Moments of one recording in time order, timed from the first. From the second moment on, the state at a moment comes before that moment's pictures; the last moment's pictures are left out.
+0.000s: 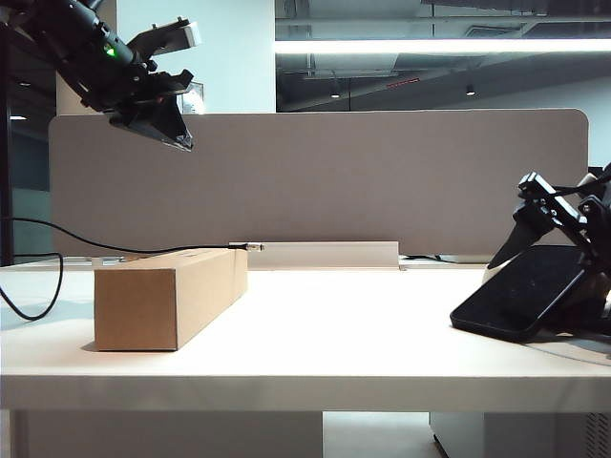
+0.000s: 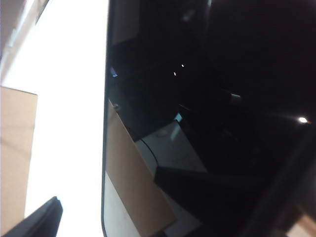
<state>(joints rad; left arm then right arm) -0.22 1.62 1.30 -0.18 0.29 0.30 0.03 1.64 0.52 0.55 -0.39 0.73</state>
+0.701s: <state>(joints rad) -0.23 1.62 1.30 -0.18 0.29 0.37 0.03 1.71 0.53 0.70 -0.46 0.82</state>
